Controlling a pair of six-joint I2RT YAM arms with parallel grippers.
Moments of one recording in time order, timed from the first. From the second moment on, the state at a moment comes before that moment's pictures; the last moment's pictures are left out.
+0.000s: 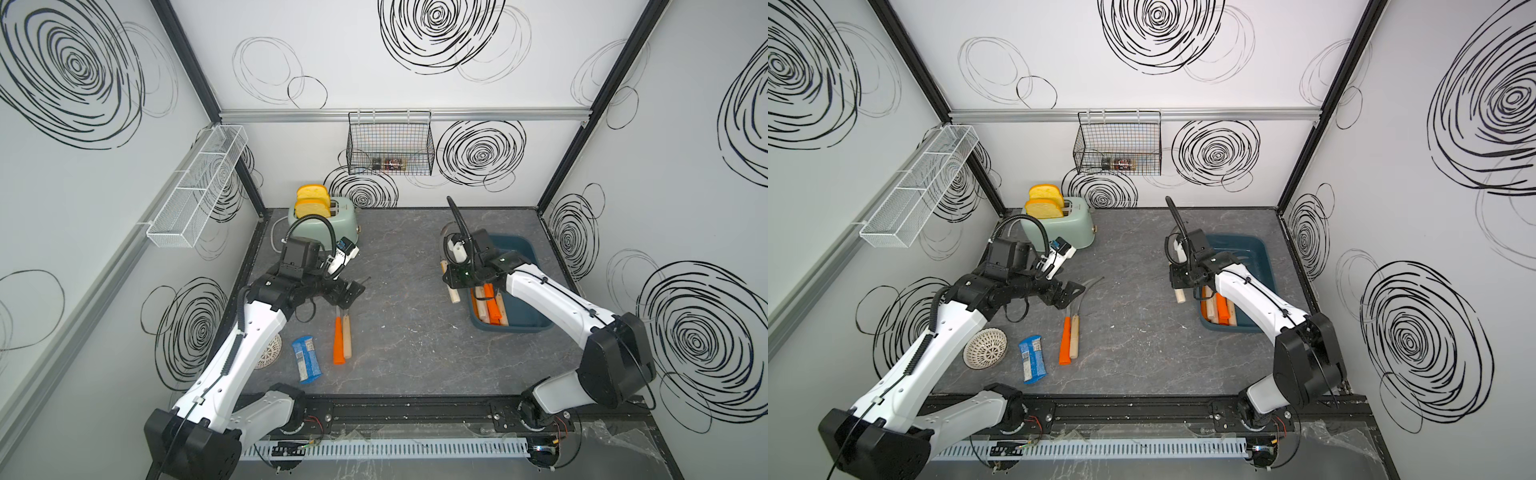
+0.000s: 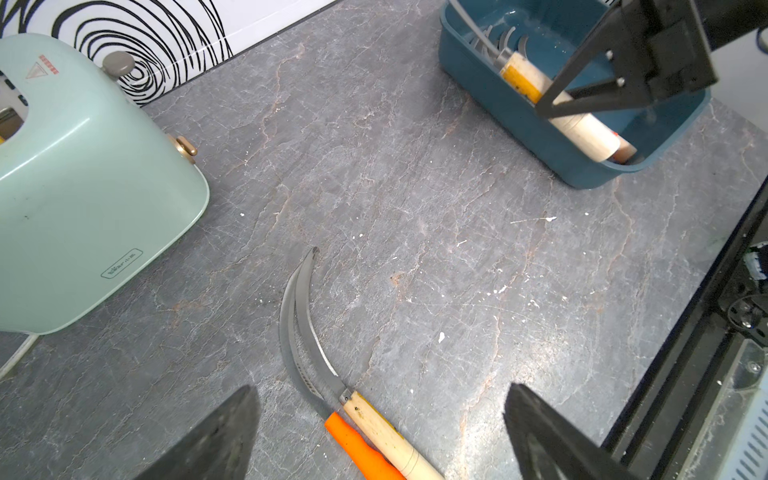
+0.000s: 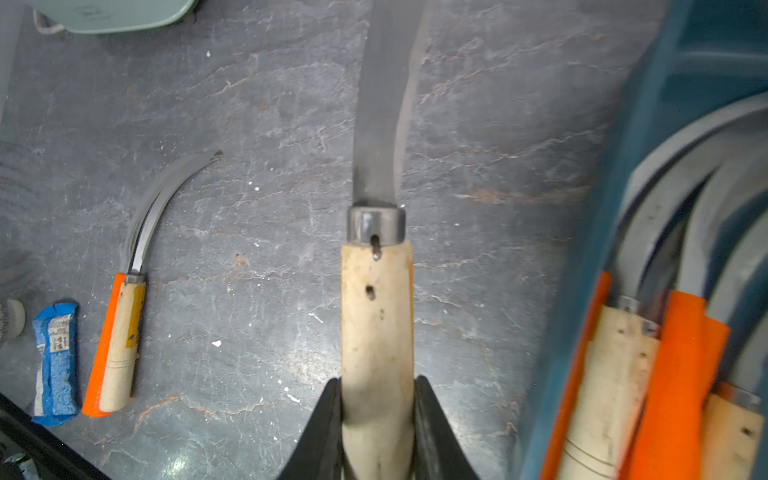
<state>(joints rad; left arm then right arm) -0.26 1.11 1.08 -0.79 0.37 0.29 0.46 1.47 1.14 -0.66 -0.12 0.31</state>
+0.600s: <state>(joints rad) -0.34 1.15 1.11 -0.79 0.37 0.30 0.23 1.40 1.09 -0.73 -0.12 0.28</state>
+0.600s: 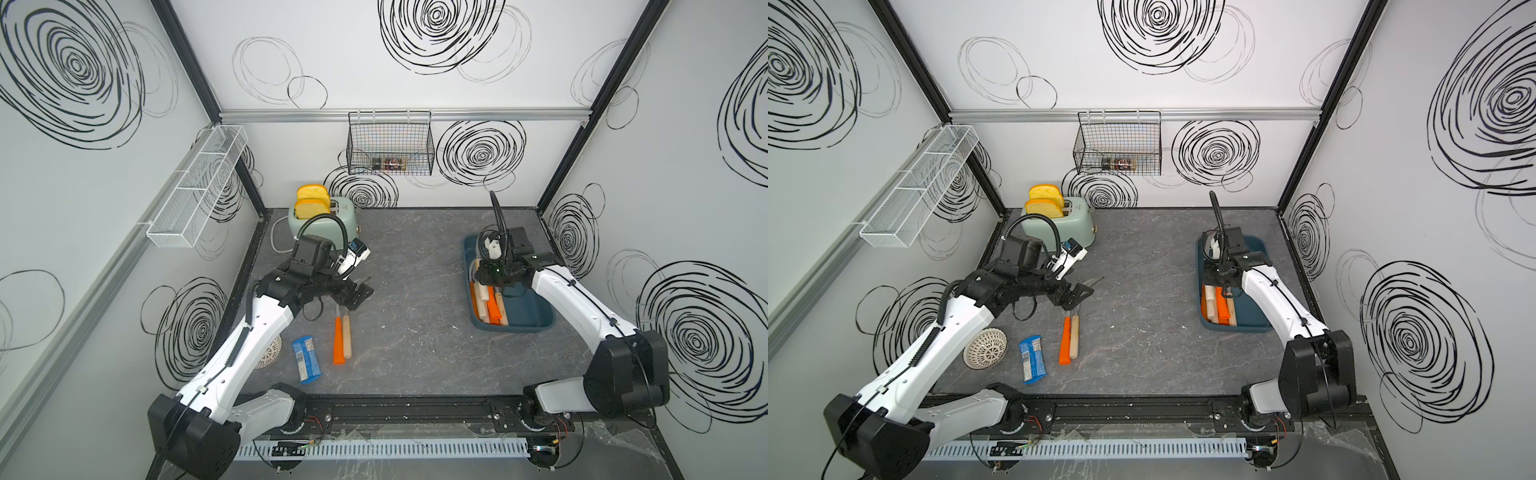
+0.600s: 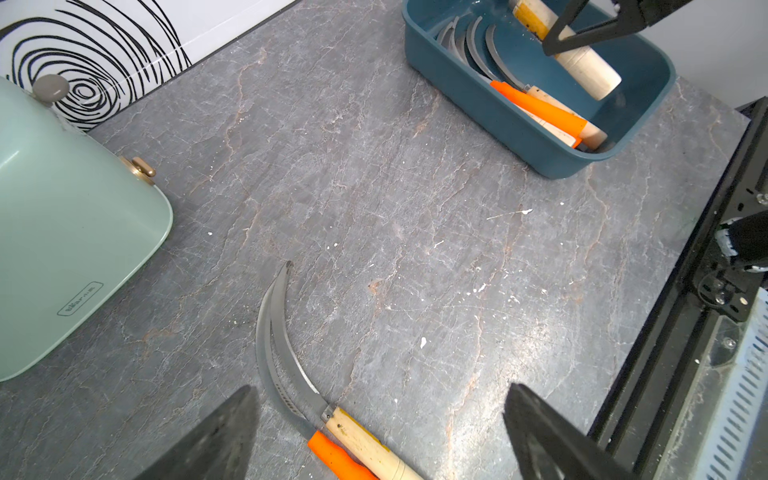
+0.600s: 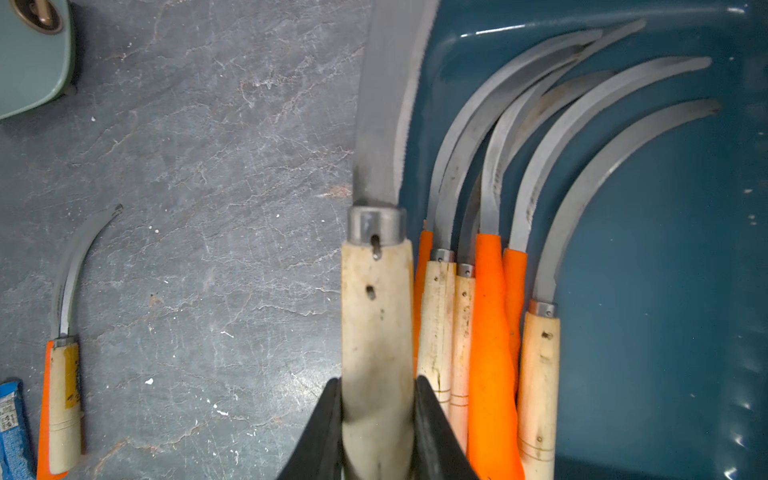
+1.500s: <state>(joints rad) -0.37 1.18 1.12 -0.77 0.39 0.31 0.17 1.48 1.01 -0.72 -0.05 0.28</state>
